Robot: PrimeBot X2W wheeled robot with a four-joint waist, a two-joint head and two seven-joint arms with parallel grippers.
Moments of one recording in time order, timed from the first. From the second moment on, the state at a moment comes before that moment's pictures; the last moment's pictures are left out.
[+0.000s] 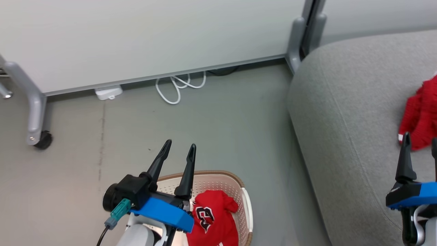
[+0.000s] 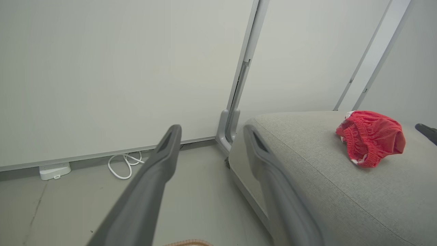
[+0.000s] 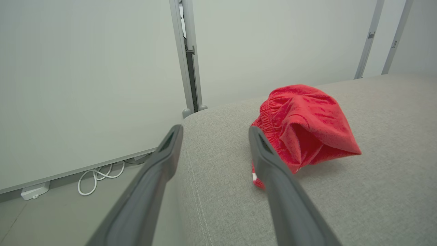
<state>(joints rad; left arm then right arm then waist) -0.20 0.07 -0.37 0.29 -0.35 -0.13 -0.26 -0.26 -0.06 -0.39 0.39 0.05 0.13 -0.26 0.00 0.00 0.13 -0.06</state>
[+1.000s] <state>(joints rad) -0.07 0.07 -0.17 0.42 -0.28 -0.13 -0.26 0.03 -0.05 -0.21 0.26 0.17 0.13 -0.23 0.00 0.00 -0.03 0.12</state>
